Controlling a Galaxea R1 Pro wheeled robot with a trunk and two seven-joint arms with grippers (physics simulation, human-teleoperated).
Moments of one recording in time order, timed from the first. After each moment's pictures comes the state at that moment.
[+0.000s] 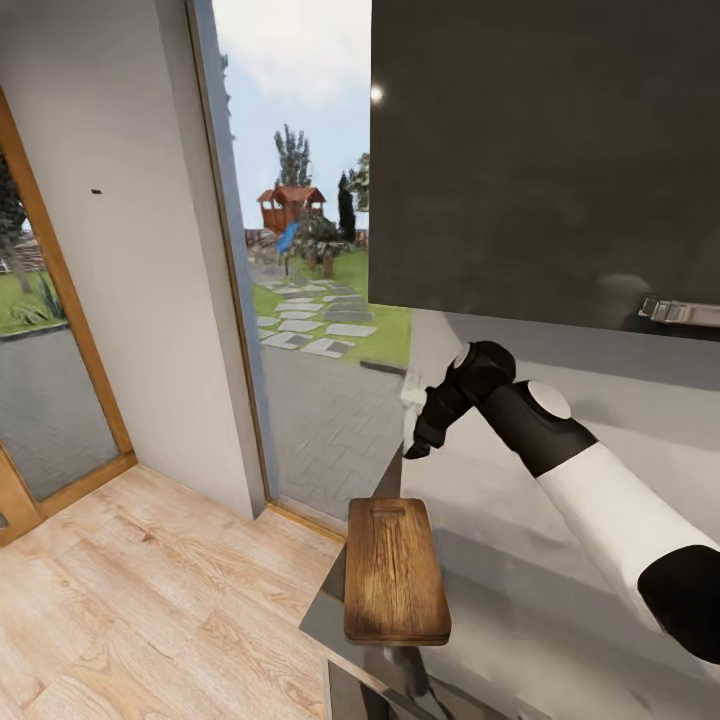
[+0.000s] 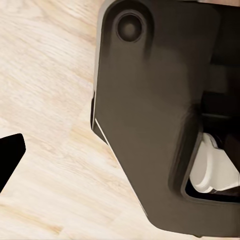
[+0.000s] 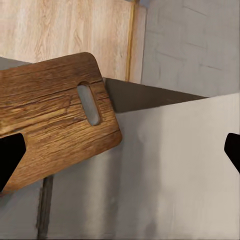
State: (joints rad) left arm 0.04 0.02 0.12 -0.10 0.01 0.00 -0.01; right arm -1.17 -0.12 0.57 -1.12 0.77 0.77 1.41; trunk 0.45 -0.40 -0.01
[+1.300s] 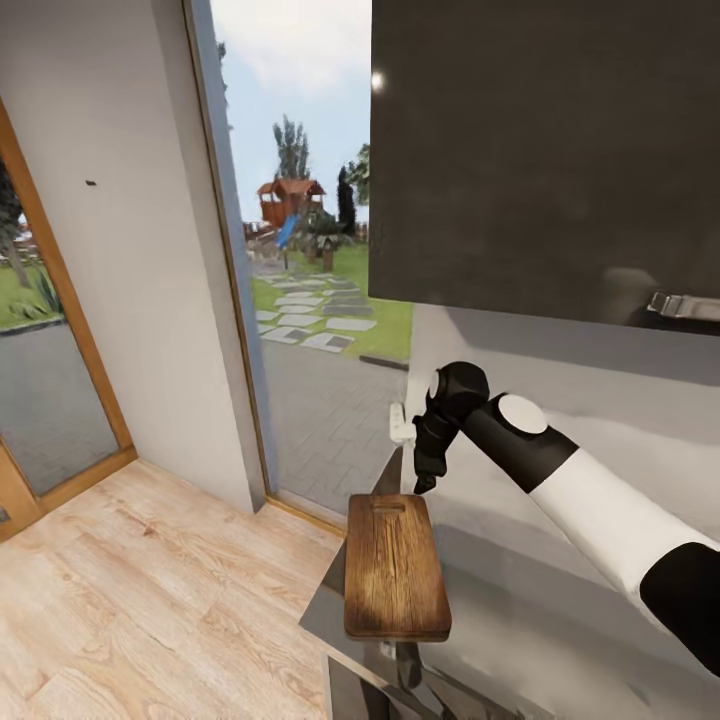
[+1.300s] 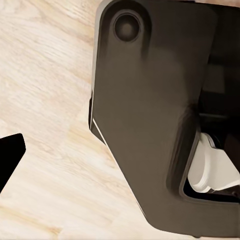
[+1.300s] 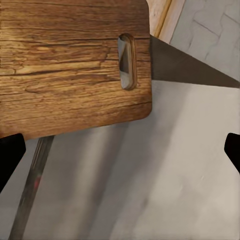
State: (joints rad) left arm 0.04 0.01 0.11 -0.10 0.01 -0.02 -0.01; right arm -1.17 -0.12 0.77 -1.11 0.85 0.69 1.53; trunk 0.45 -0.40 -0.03
